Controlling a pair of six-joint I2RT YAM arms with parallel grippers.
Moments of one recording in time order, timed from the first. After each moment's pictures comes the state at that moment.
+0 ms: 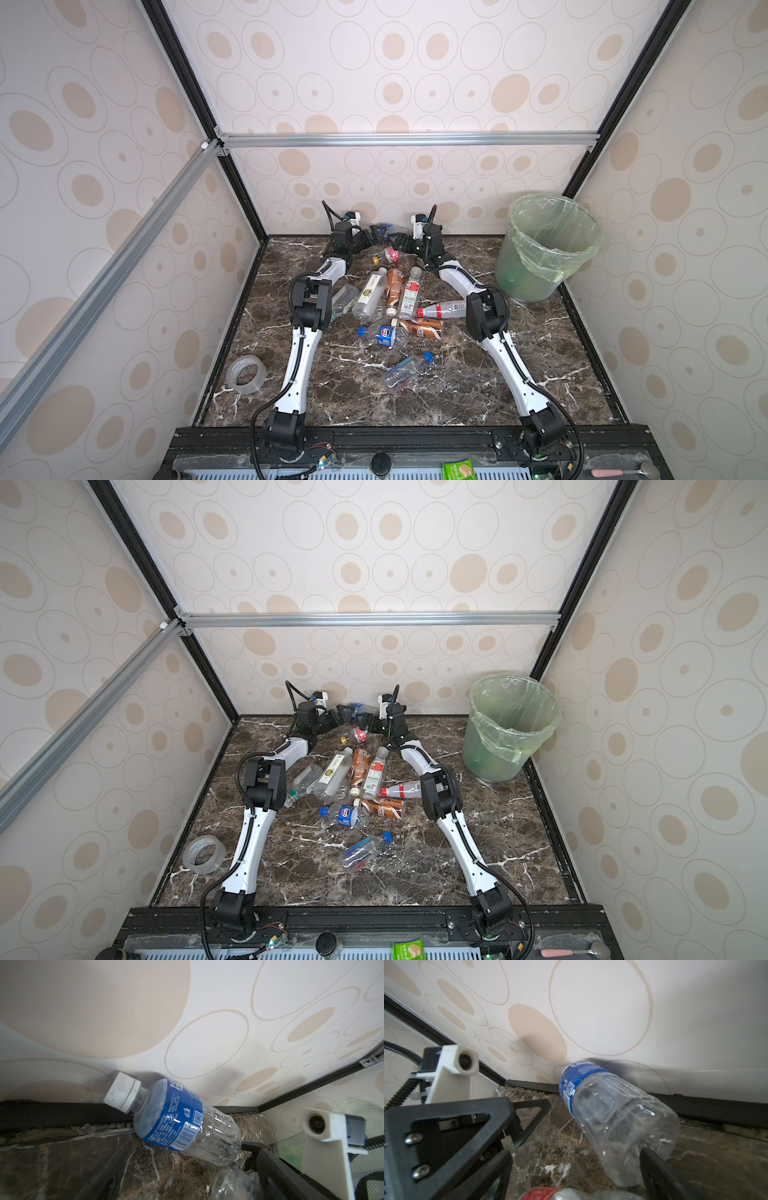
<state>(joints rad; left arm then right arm) -0.15 2.77 2.28 0.27 0.53 -0.70 0.37 2.90 2.57 0.07 -0.39 0.54</state>
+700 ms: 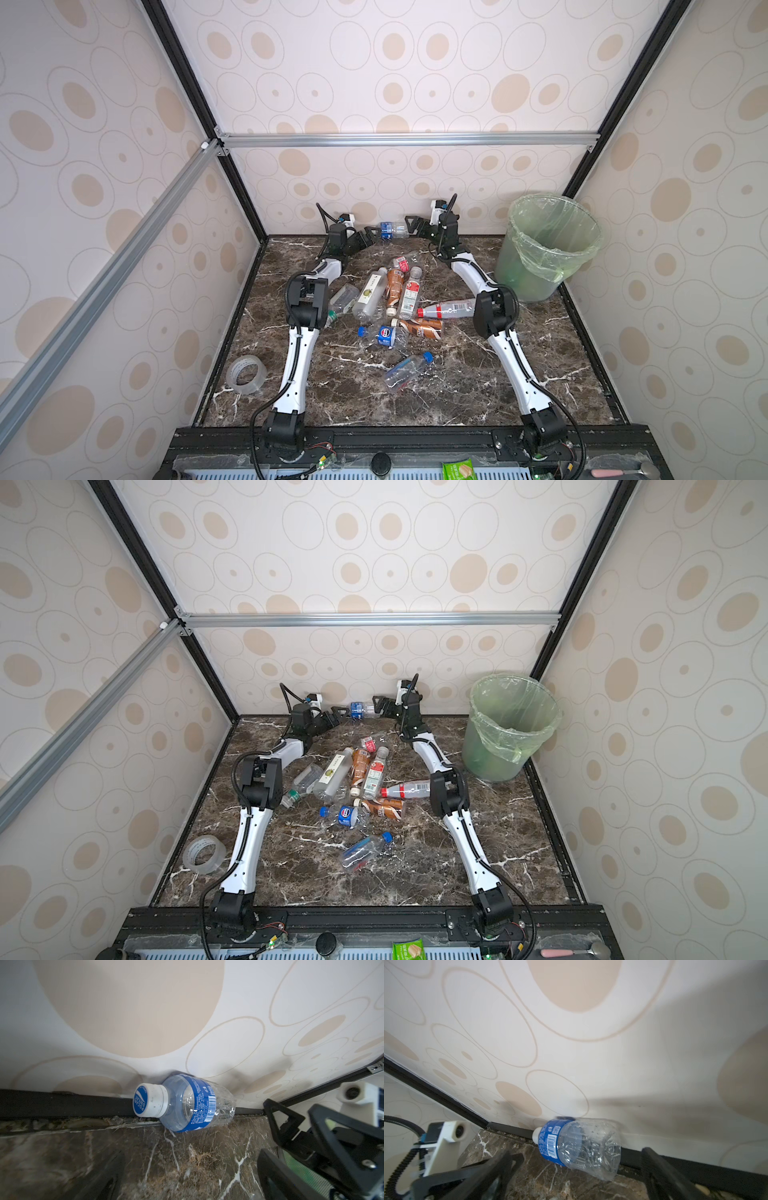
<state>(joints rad) -0.12 2.75 2.22 0.30 0.54 -0.70 0.30 2.96 2.76 0.06 -0.27 0.55</state>
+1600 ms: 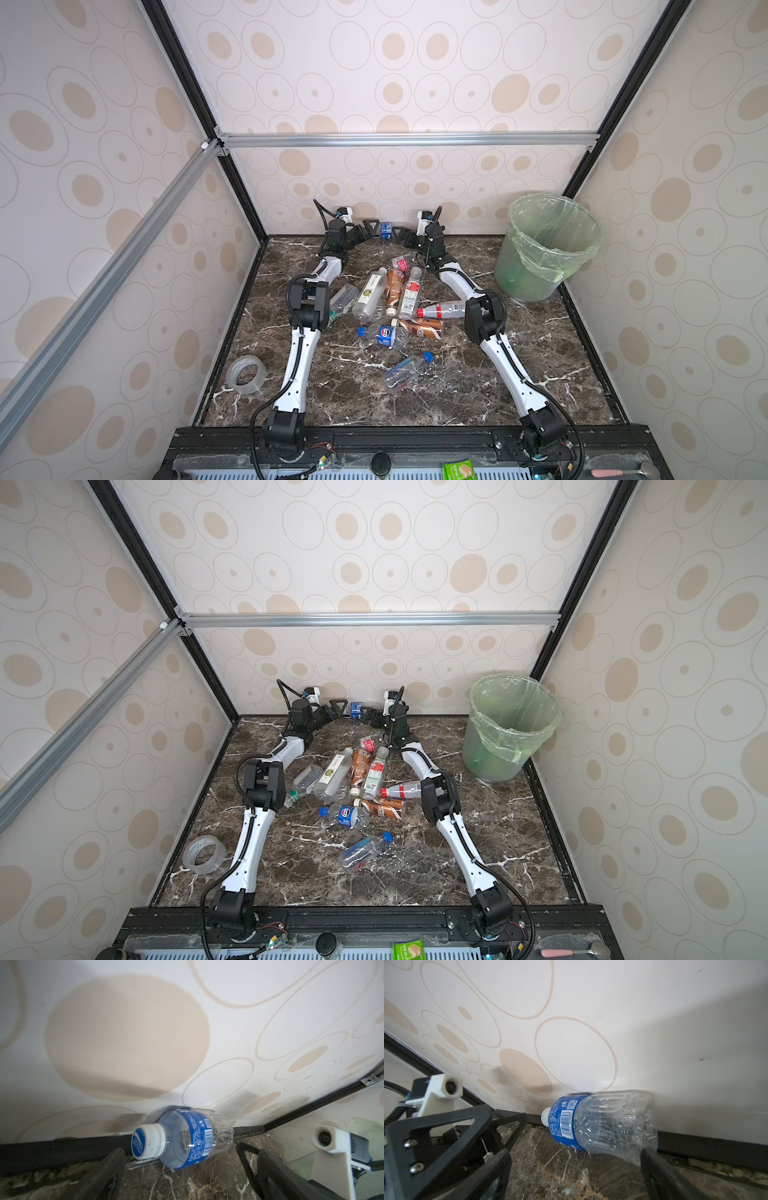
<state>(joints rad) -0.11 2.86 2.42 0.29 0.49 -0.73 0.37 3.04 2.78 0.13 -0.26 0.56</state>
